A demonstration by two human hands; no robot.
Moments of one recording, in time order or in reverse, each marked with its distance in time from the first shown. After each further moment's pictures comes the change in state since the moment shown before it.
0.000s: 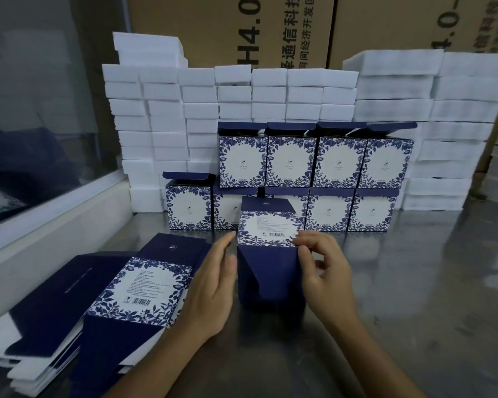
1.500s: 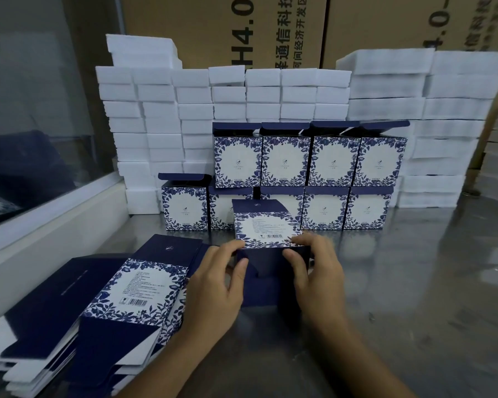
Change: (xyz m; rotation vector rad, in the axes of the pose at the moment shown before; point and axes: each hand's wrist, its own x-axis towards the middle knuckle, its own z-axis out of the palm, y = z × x) left_hand -0.002 0.007 0.012 0.199 0.248 0.243; right_hand -0.007 0.031 0.011 -0.167 0.053 -0.038
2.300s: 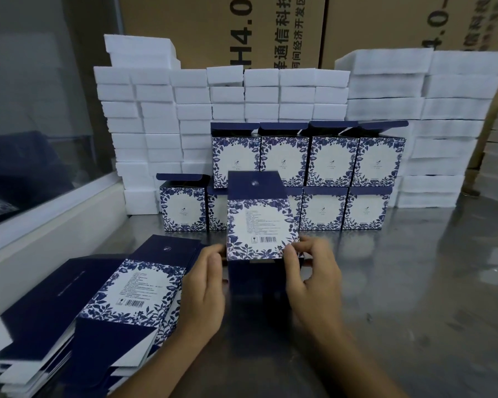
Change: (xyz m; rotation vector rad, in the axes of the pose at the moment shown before) left_hand -0.006 -0.007 0.000 -0.289 0.007 -0.272; right_hand -0.007 -0.018 -0.003 0.083 0.051 0.001
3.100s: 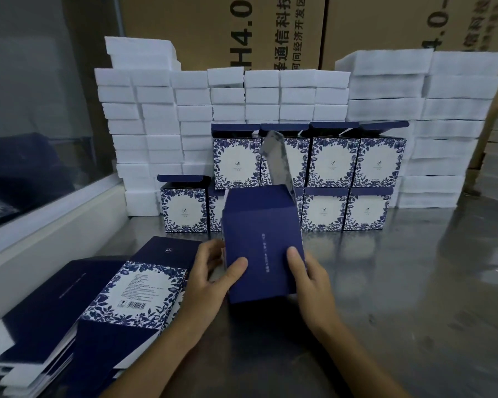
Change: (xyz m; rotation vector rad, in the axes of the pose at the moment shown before) left_hand 0.011 0.013 -0.004 -0.431 -0.202 -0.322; right_hand -0.001 0.001 0.000 0.512 -0.322 0.455
